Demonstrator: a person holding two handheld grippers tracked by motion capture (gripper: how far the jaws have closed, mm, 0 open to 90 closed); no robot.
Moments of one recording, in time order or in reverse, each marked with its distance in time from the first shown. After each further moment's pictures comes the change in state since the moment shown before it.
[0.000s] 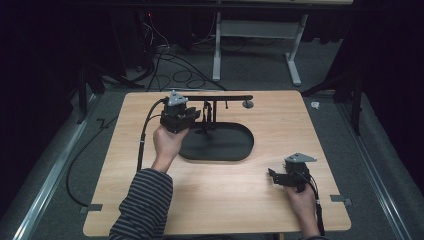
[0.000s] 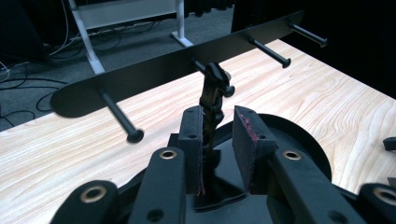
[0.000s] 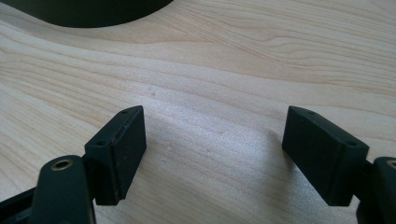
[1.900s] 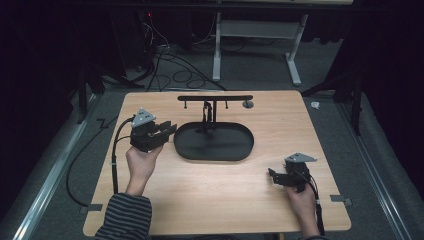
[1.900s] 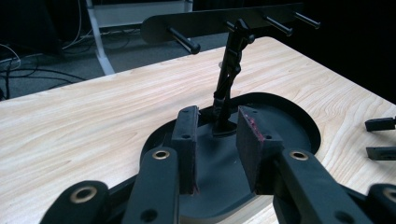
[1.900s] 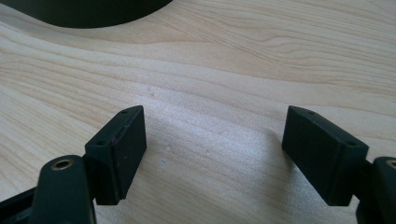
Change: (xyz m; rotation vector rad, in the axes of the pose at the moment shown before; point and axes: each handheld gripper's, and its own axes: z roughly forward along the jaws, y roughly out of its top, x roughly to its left) left arm 0.022 -0.051 -0.070 -0.053 0.005 -0.076; right arm 0.000 0.000 0.000 0.000 -0.003 0.001
